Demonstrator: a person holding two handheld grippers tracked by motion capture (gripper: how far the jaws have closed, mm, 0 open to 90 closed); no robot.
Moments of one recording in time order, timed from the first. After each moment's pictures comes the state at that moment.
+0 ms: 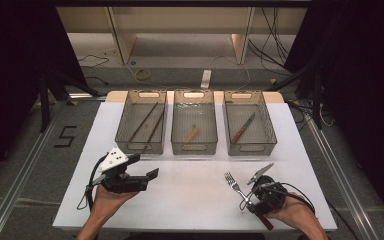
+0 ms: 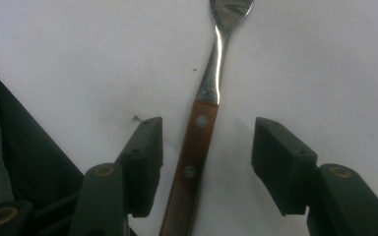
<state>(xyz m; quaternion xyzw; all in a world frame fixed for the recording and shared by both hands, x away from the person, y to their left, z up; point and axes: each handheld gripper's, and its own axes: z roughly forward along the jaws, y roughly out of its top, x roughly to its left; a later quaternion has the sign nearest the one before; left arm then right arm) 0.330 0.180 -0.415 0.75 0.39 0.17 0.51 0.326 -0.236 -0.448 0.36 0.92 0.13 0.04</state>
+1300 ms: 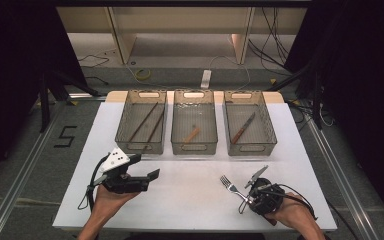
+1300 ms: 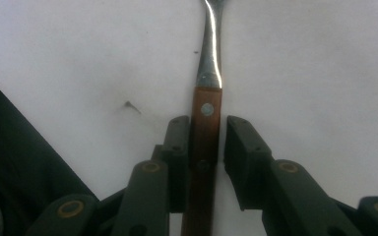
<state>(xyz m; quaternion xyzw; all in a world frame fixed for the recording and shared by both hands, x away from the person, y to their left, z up) 0.330 0.177 -0.416 0.75 0.38 0.17 0.51 0.326 -0.232 -0.455 0.34 0.93 0.09 0.04</state>
